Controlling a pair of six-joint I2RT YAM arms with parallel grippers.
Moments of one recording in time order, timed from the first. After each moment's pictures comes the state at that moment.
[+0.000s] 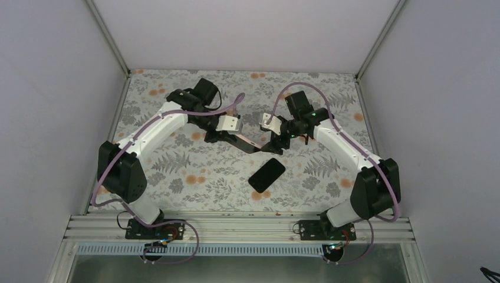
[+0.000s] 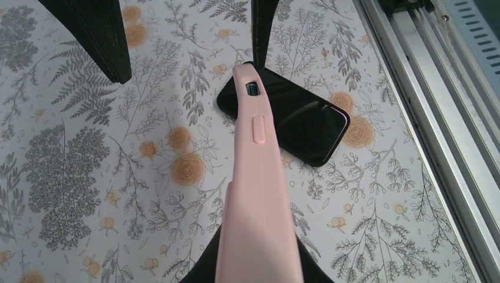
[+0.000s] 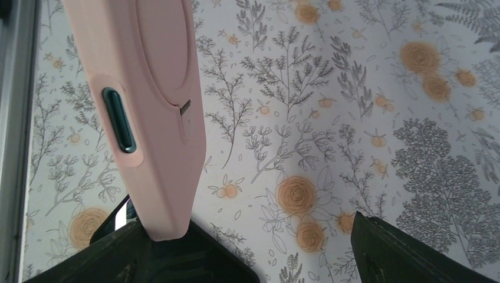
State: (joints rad) left arm -0.52 1.64 1.48 -1.06 0.71 1.14; right arm 0.43 1.50 1.21 -0.80 -0.56 -0.87
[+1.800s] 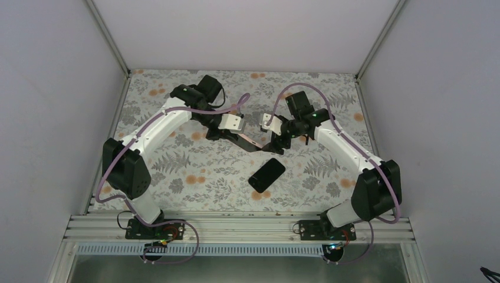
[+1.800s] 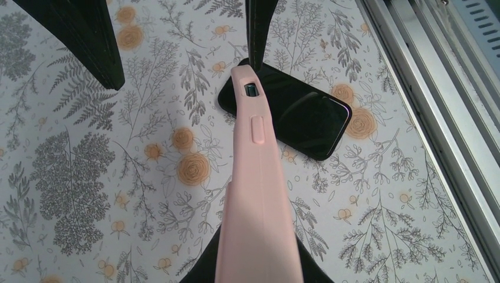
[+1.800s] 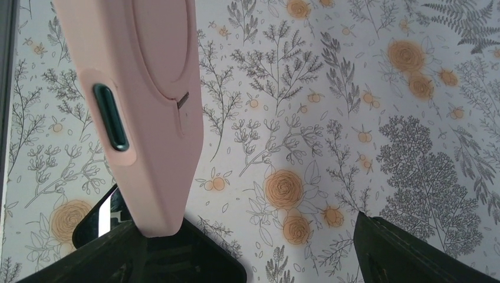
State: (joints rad) left arm -0.53 1.70 1.58 -1.15 0.67 1.20; right arm 0.43 1.48 1.19 -0.77 -0.52 -0.89
